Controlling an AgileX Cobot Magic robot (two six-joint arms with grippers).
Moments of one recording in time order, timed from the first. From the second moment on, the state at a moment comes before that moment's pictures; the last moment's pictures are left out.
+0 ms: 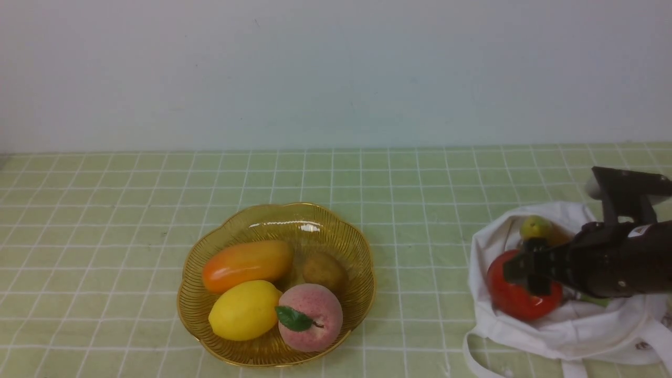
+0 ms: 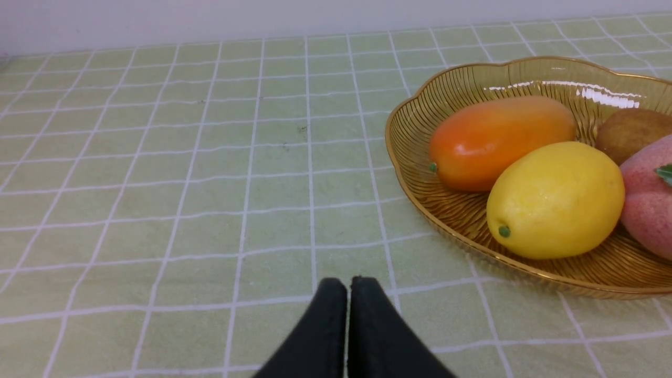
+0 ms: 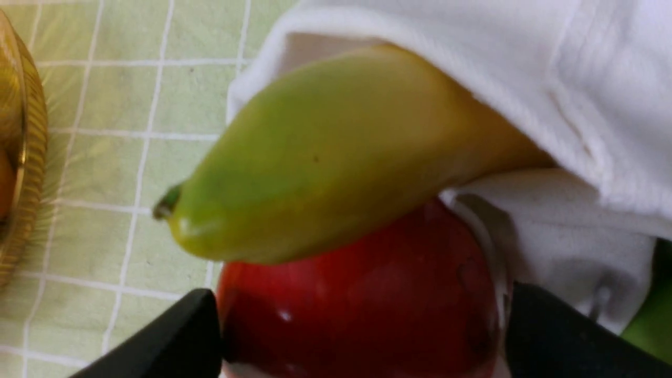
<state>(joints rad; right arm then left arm) 0.18 1.47 -0.70 0.63 0.41 -0.39 -0.04 -0.01 0.03 -0.10 0.38 0.12</state>
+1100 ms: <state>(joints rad) 0.18 1.42 -0.71 0.80 0.45 -0.52 -0.04 -0.01 0.03 -0.10 0.38 0.12</state>
